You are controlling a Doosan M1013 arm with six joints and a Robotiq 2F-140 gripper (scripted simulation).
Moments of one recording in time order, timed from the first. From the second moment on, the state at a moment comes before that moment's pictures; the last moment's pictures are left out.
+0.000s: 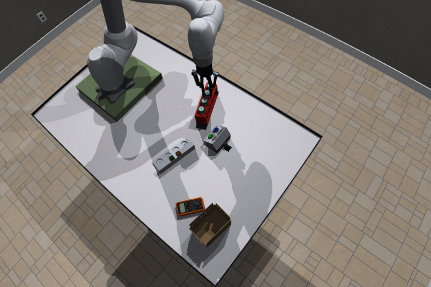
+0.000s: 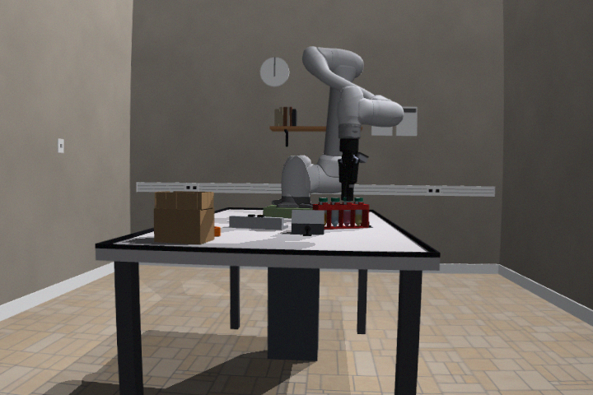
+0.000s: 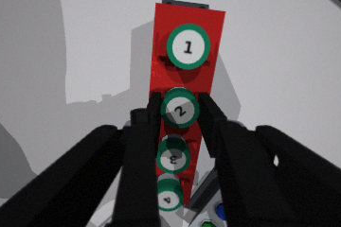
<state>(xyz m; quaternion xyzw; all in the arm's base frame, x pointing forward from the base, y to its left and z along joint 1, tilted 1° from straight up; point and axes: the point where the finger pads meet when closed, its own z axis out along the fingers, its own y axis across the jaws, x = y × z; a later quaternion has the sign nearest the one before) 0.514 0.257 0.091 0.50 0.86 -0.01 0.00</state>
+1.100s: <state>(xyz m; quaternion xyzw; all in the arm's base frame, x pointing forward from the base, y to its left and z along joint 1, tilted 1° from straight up) 0.515 0.257 0.091 0.40 0.92 0.01 -0.01</state>
